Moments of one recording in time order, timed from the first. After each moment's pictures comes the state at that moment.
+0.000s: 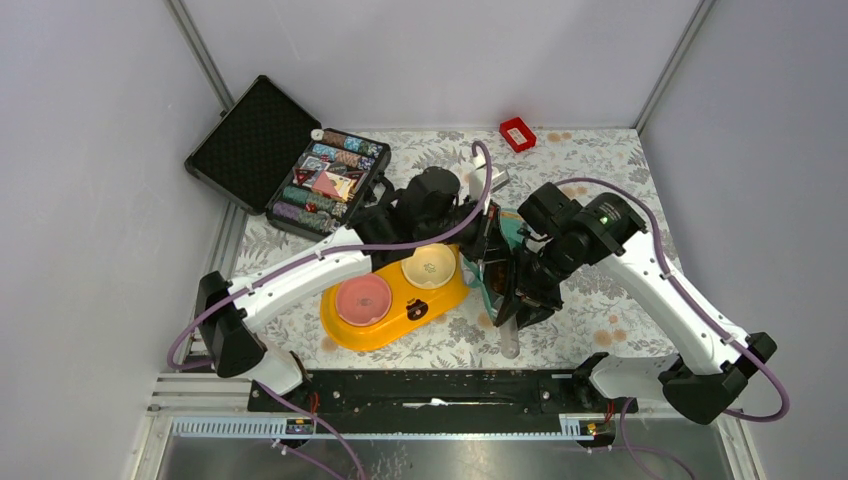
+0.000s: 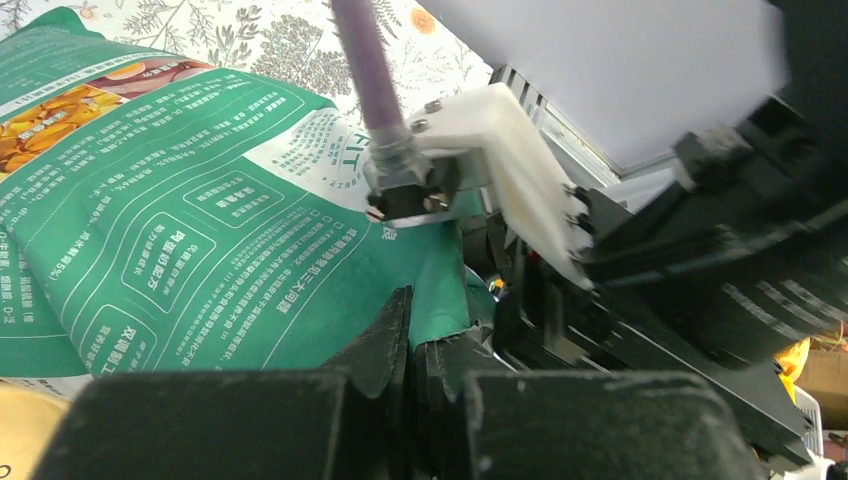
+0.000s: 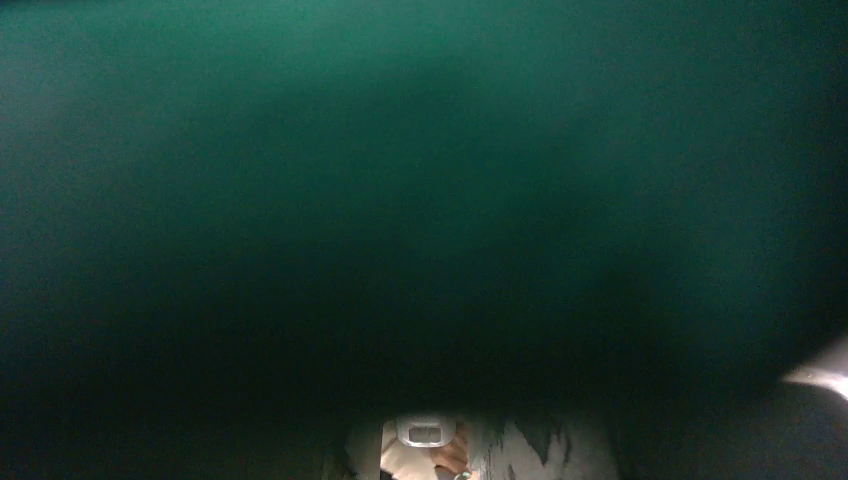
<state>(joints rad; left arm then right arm) -0.98 1.53 1.47 -0.30 0.42 -0.46 0.71 1.26 1.51 -1.61 -0.44 0.90</state>
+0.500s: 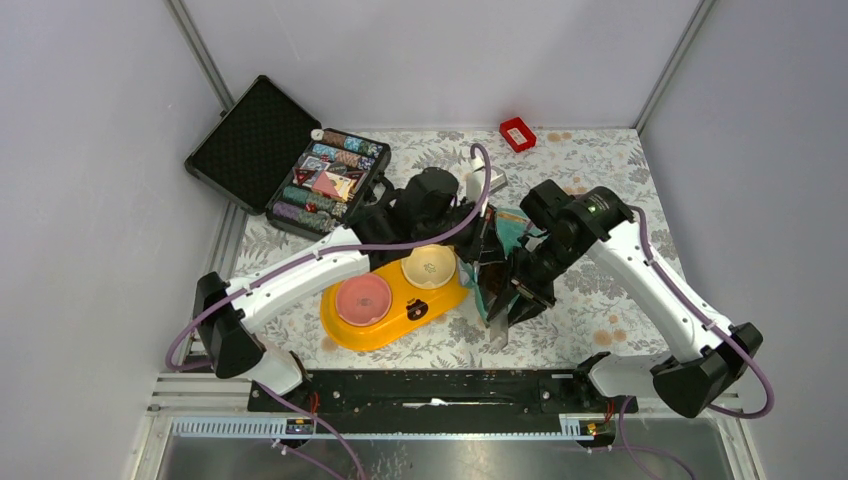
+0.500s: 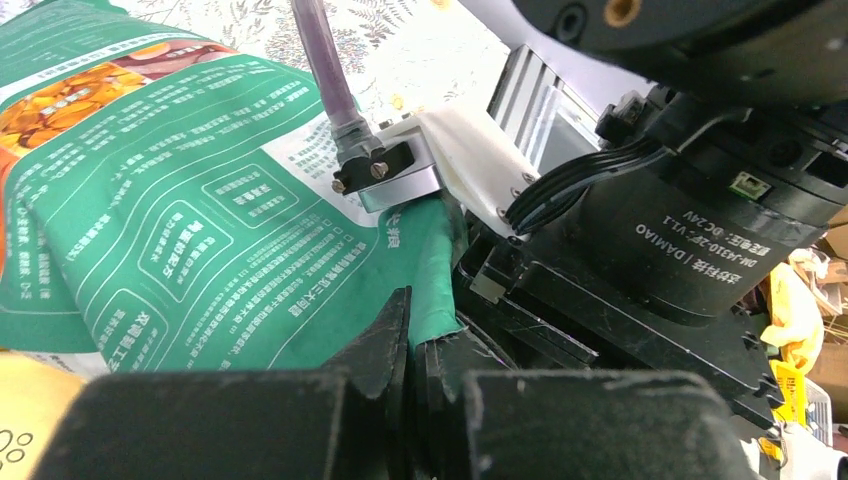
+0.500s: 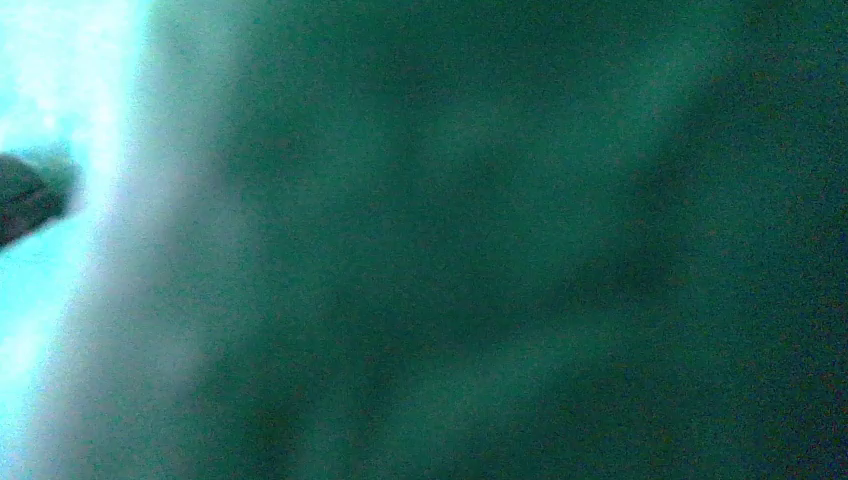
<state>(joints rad) -0.98 1.52 1.46 -0.35 0.43 -0.43 0.59 1.29 1.41 -1.60 -0.66 0.97</state>
